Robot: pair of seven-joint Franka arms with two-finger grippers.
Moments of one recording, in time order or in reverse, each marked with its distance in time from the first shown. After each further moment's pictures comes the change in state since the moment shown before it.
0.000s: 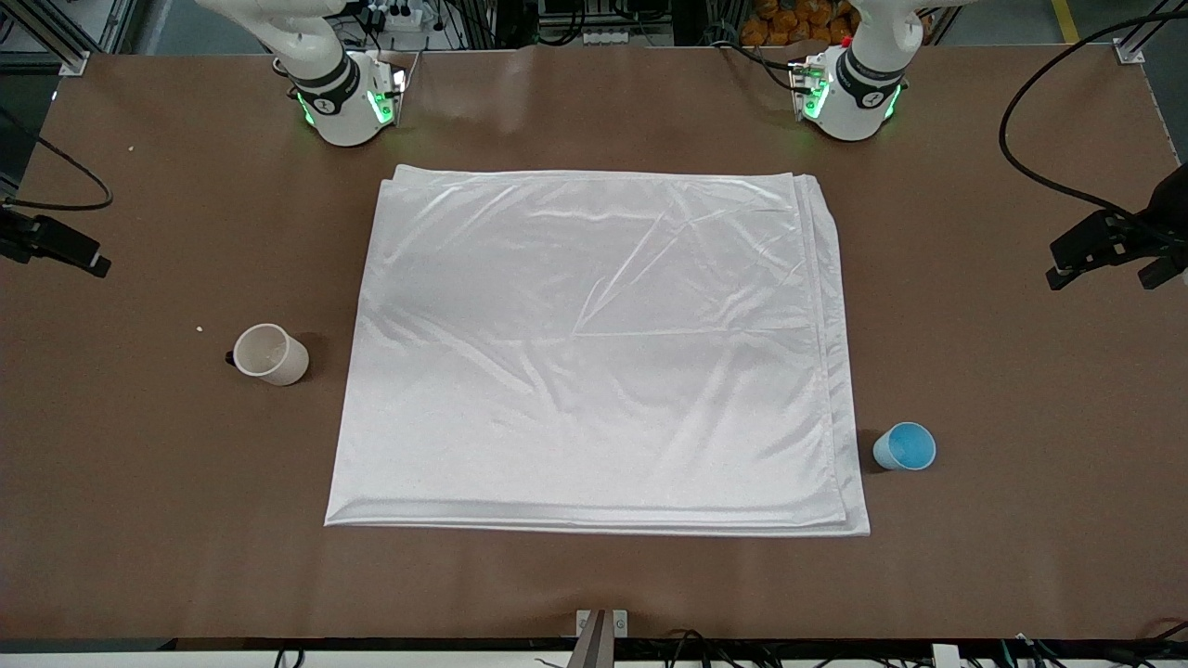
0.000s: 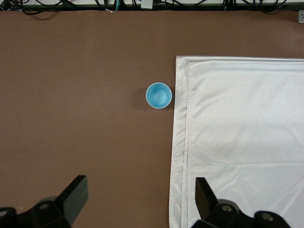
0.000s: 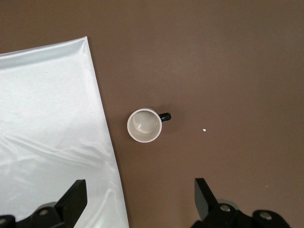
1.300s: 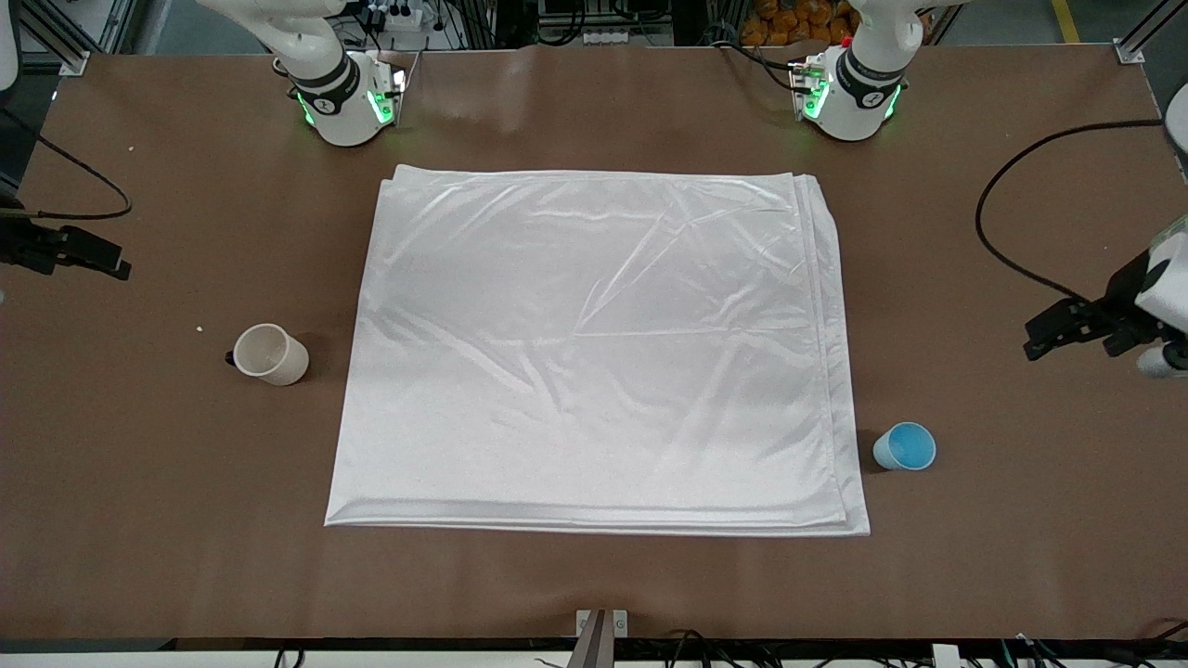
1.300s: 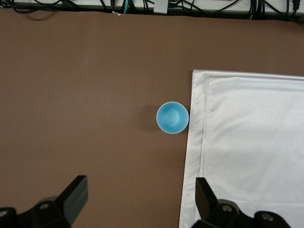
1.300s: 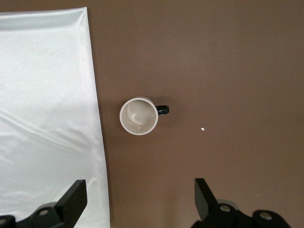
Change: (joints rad) left arm 0.050 0.086 0.001 -0.202 0.003 0.331 0.001; right arm -0.019 0.008 -0.002 -0.098 0.000 0.043 -0.160
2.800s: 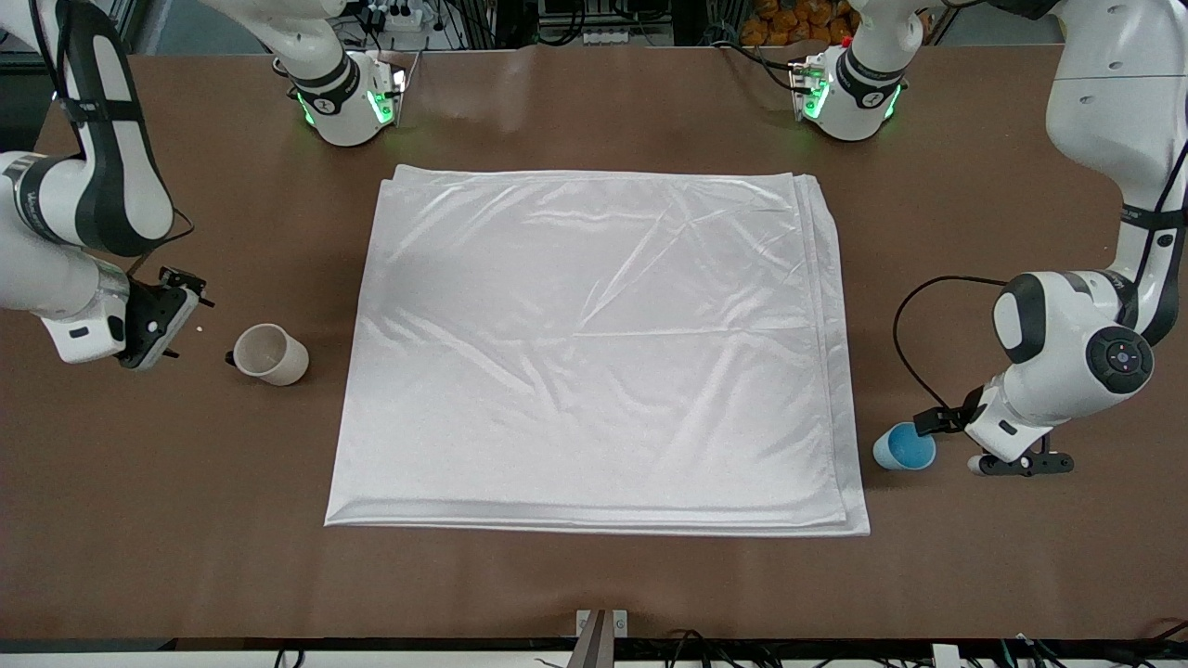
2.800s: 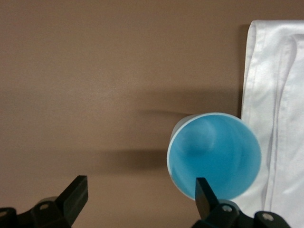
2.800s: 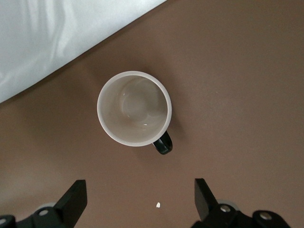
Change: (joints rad) left arm 0.019 0.442 -0.010 -0.037 0.064 0.364 0.001; right arm -0.056 0.162 -0.005 -0.376 0.000 0.497 -1.209
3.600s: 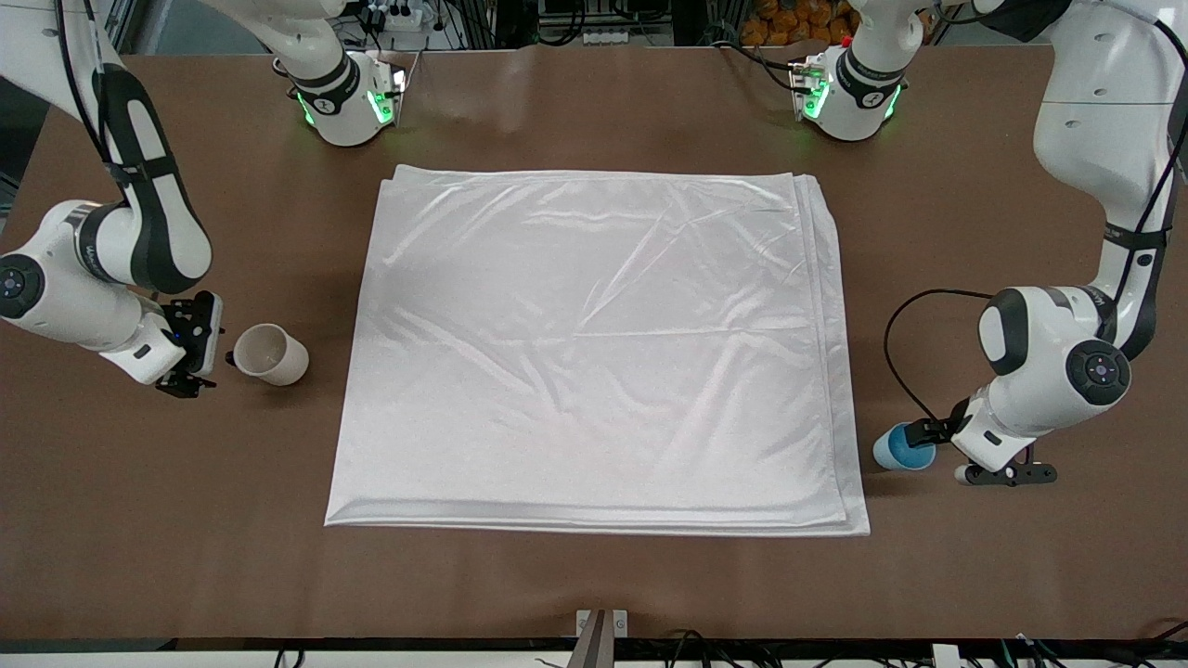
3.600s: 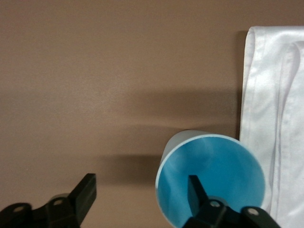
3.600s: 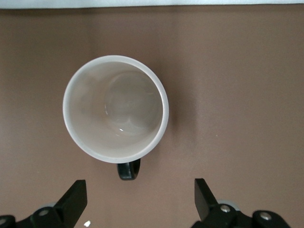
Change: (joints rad) left arm -0.008 0.065 -0.005 0.037 0.000 0.049 0.001; right arm 0.001 0.145 0.003 0.000 0.000 0.208 -0.491
